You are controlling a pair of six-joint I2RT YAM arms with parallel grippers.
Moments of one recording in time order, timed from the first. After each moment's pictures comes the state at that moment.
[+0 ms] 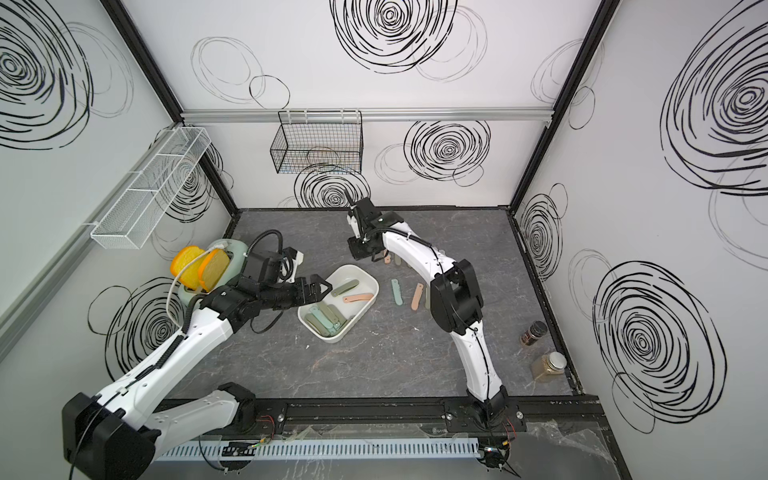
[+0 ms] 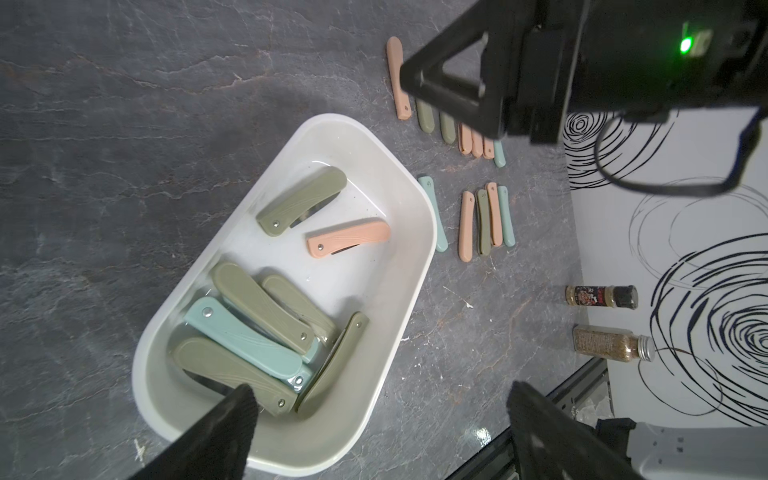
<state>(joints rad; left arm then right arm) -0.37 1.08 0.90 -0.62 0.31 -0.59 0.70 2.17 2.00 -0.89 -0.11 0.18</state>
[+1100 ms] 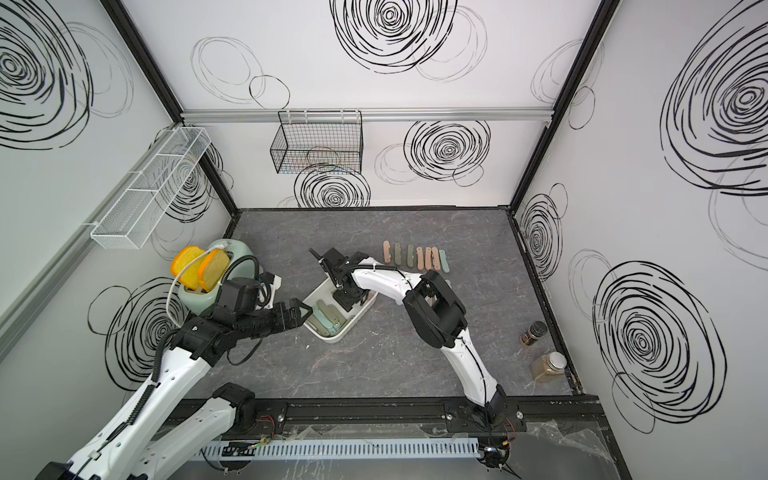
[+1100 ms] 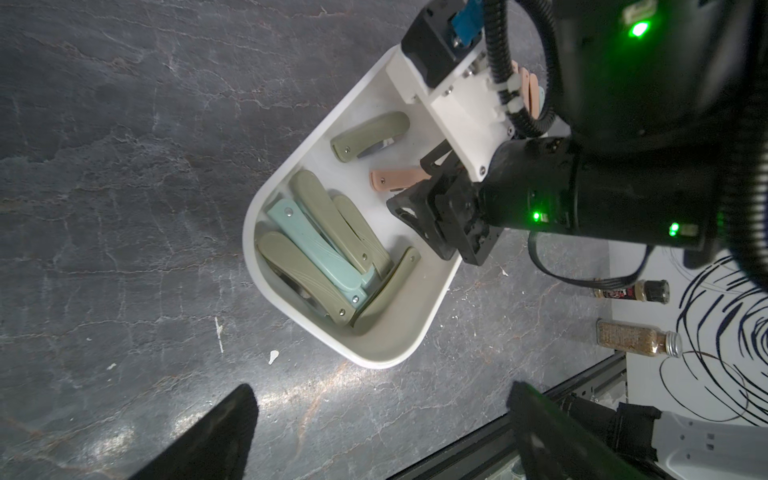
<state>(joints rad) -0.29 0.81 0.74 -0.79 0.31 -0.61 0.88 2.23 1.81 -0.90 0.10 0.04</state>
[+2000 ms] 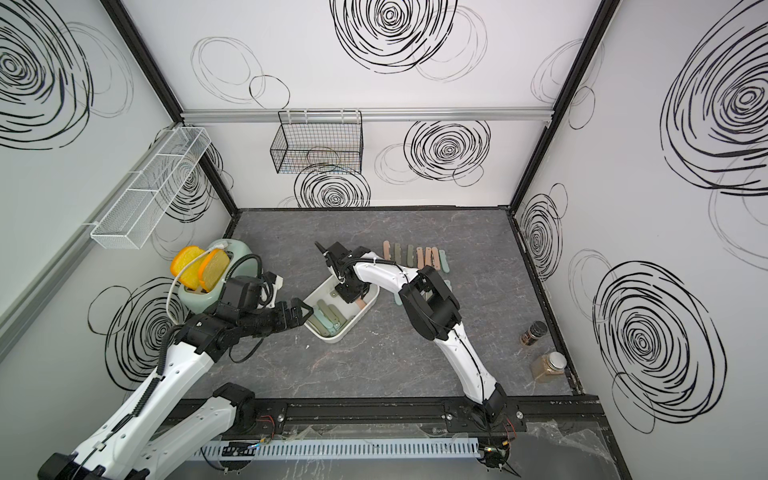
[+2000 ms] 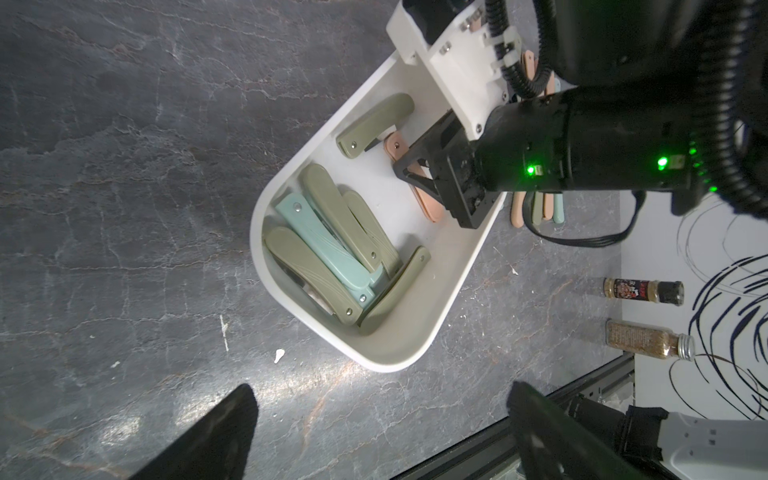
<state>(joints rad) -0.29 0.84 0.74 -0.79 0.31 -0.59 0.84 2.33 1.90 -0.90 0.03 0.04</state>
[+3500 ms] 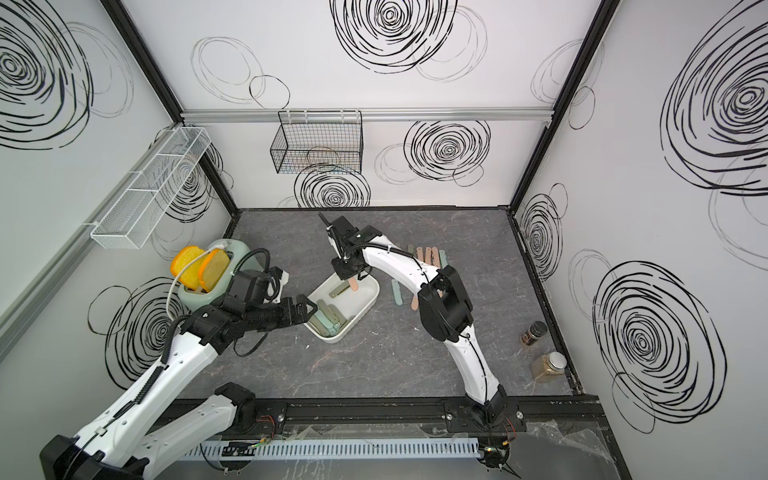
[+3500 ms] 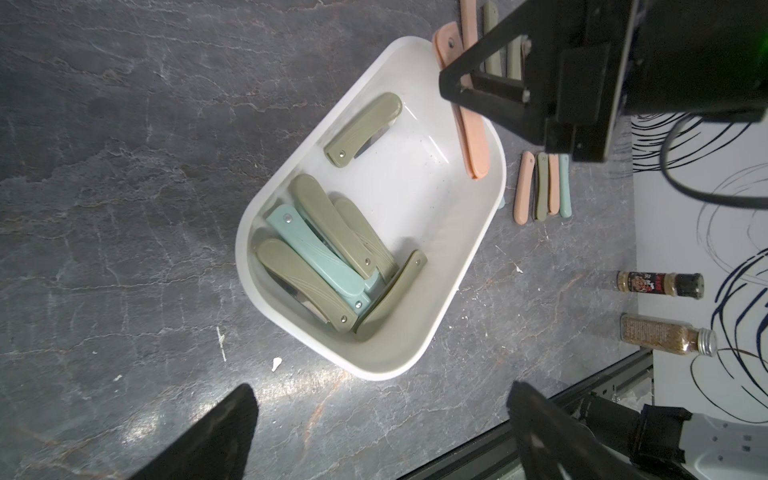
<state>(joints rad) -0.35 0.92 0.81 -0.80 0.26 -0.58 0.78 2.21 2.03 -0.95 -0.03 0.20</state>
